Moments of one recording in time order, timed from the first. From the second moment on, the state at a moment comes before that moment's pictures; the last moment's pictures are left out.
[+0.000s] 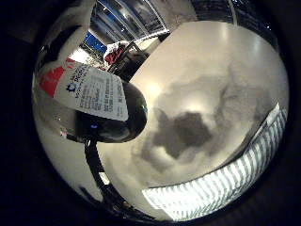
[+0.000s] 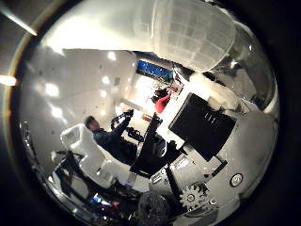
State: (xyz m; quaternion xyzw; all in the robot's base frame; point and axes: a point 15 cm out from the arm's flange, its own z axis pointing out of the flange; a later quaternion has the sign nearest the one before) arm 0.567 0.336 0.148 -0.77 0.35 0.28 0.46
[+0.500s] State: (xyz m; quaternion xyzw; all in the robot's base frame) arm 0.562 0.320 0.099 -0.80 0.34 0.28 0.40
